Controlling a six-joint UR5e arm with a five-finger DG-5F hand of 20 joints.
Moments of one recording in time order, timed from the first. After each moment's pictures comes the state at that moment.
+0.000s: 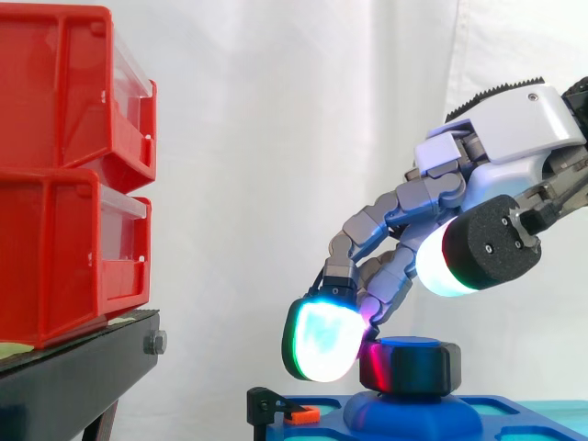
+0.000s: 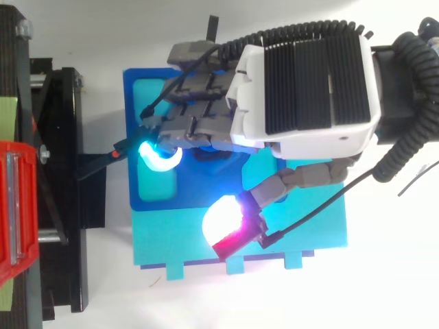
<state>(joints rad) 0.06 -2.23 -1.03 -3.27 -1.60 -1.21</state>
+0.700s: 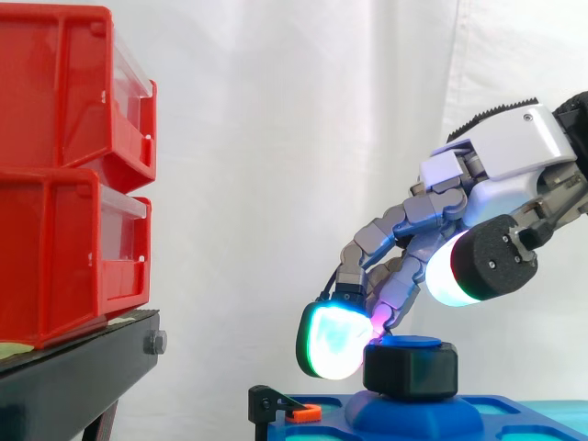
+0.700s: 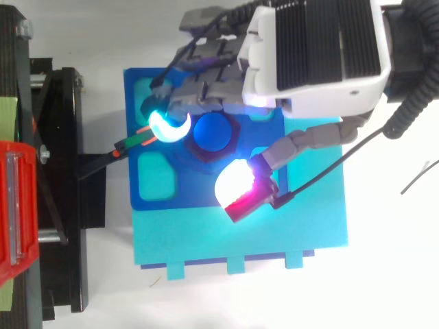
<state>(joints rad) 0.01 -2.23 -1.03 -3.29 -1.66 -1.25</state>
